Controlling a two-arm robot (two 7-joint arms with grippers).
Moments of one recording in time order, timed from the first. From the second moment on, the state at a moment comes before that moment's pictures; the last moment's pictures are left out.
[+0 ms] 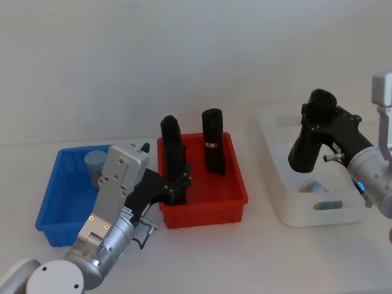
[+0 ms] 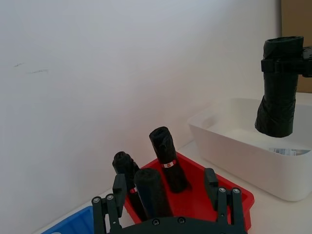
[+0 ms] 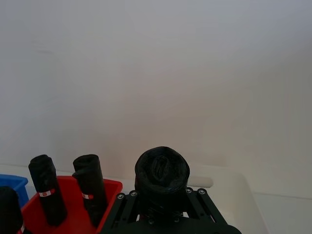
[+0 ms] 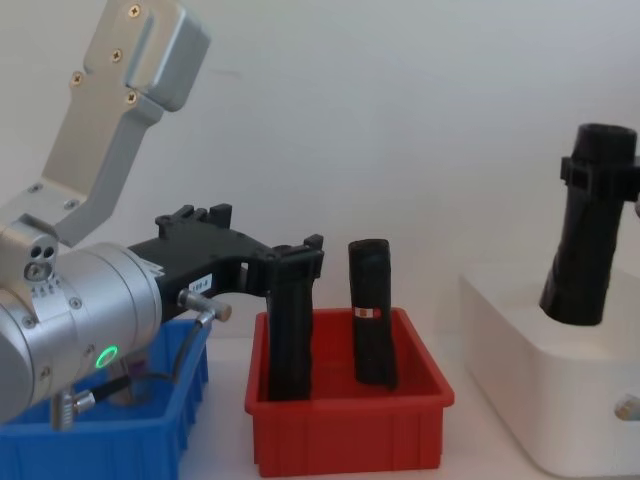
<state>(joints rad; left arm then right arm) -0.24 0.38 0.45 -1.63 -0.20 0.01 -0.01 0.34 0.22 -0.18 -1.50 0.24 0.15 0.09</state>
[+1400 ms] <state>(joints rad) -0.24 0.38 0.45 -1.63 -0.20 0.01 -0.01 0.31 0.24 -0.16 -1.50 0.24 0.23 0.05</state>
